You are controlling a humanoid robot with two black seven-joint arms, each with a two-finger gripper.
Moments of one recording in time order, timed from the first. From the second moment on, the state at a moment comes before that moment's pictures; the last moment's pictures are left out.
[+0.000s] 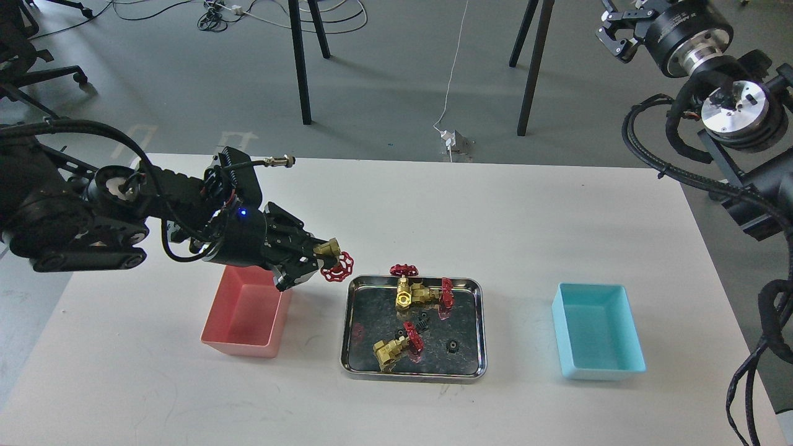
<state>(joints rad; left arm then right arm) -1.65 0.50 1.02 -1.34 1.31 0.31 -0.49 1.04 -0.38 0.91 0.73 0.03 0.07 0.07</state>
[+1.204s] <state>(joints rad) -1.37 0.61 0.99 -1.12 1.44 0.32 -0.49 1.01 -0.37 0.87 0.74 0.02 0.05 0.07</state>
